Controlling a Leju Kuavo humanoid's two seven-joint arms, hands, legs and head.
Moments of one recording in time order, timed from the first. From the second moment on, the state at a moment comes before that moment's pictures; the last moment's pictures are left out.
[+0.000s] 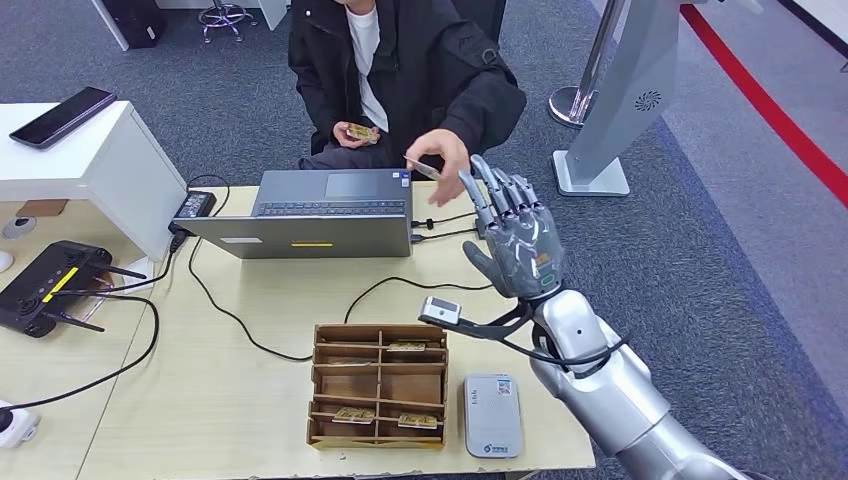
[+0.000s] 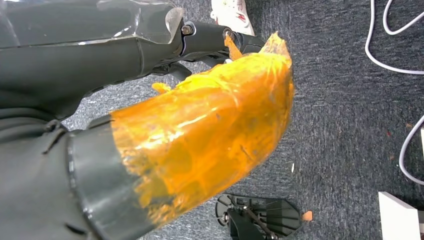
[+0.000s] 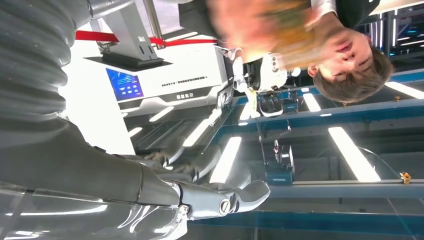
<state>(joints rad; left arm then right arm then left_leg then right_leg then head) -0.11 -0.17 1.35 -0.23 -1.43 0.20 -0.27 -0.45 -0.13 0.60 -1.38 1.27 -0.50 0.03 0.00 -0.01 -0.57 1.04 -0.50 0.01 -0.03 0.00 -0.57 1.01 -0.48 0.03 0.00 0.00</state>
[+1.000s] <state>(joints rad) -0.10 -0.17 1.35 -0.23 -1.37 0.21 -0.27 -0.34 -0.17 0.64 -1.60 1.04 -0.48 -0.08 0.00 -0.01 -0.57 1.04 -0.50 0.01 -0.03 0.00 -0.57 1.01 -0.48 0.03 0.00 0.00</state>
